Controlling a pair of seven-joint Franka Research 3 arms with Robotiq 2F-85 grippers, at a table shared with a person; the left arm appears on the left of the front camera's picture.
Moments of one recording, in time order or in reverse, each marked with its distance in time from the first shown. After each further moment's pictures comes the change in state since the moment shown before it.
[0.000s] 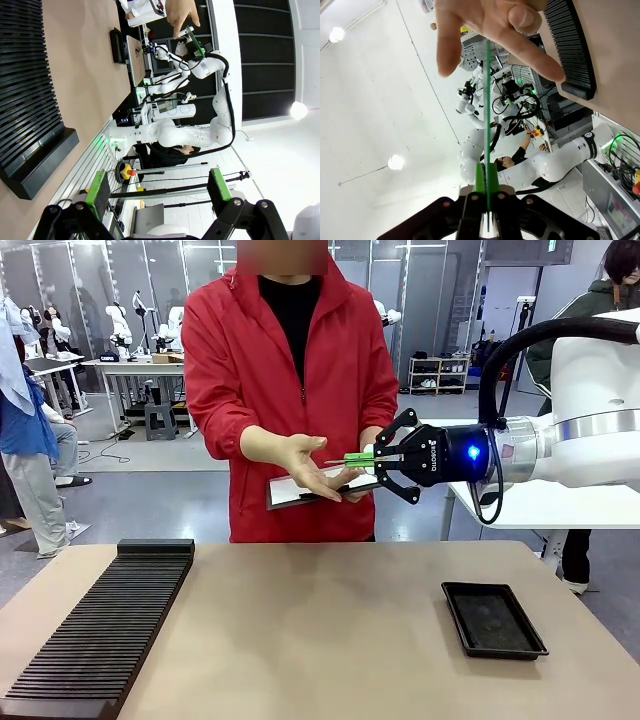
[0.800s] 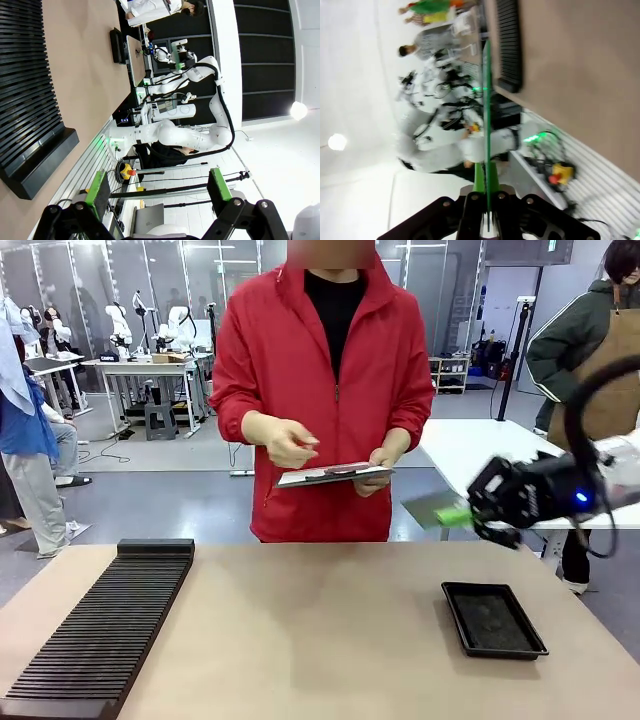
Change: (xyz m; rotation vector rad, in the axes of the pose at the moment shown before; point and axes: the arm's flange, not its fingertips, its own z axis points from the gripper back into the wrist) left arm 0.000 0.000 0.000 0.000 0.000 0.000; right arm -0.019 -0.060 0.131 -0.268 -0.005 0.266
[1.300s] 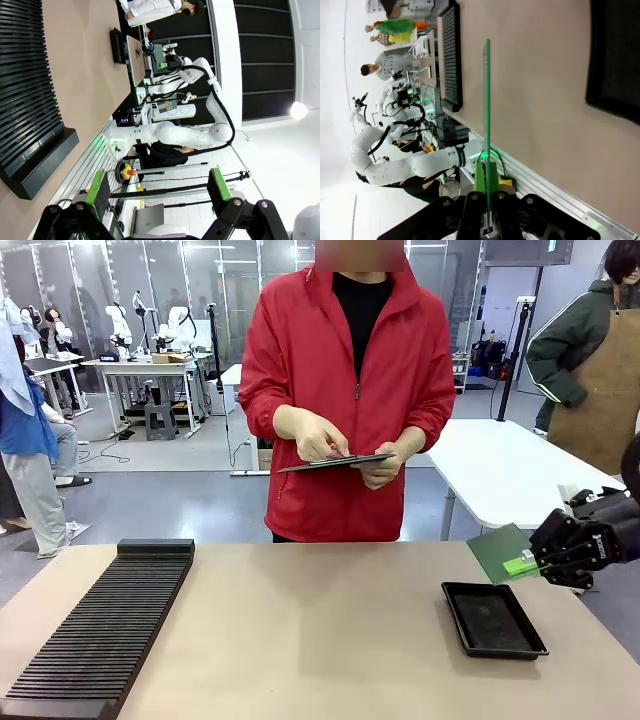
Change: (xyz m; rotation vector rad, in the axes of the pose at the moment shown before) left arm 0.000 0.000 0.000 0.000 0.000 0.000; right arm -0.001 -0.072 0.063 -0.167 -0.136 0.075
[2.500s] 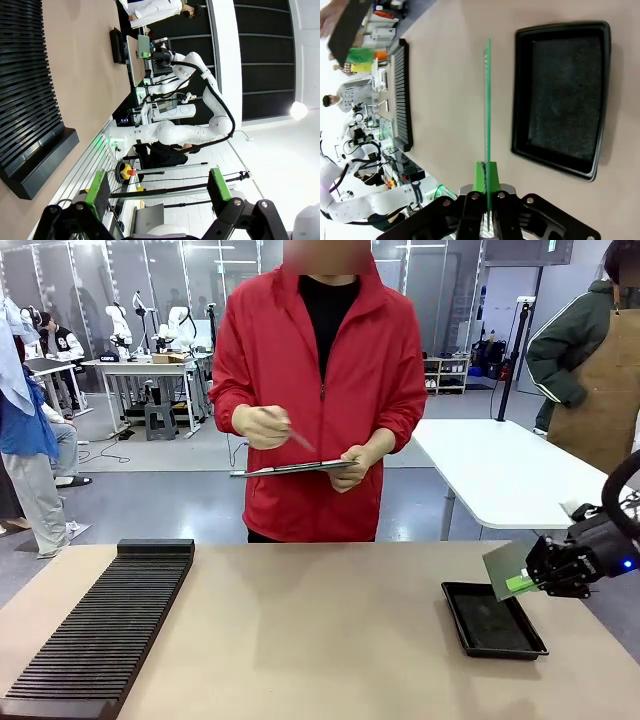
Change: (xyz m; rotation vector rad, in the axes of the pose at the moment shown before) left arm 0.000 0.000 0.000 0.000 0.000 0.000; right arm 0.045 -0.055 -0.010 -0.215 -0.151 0.017
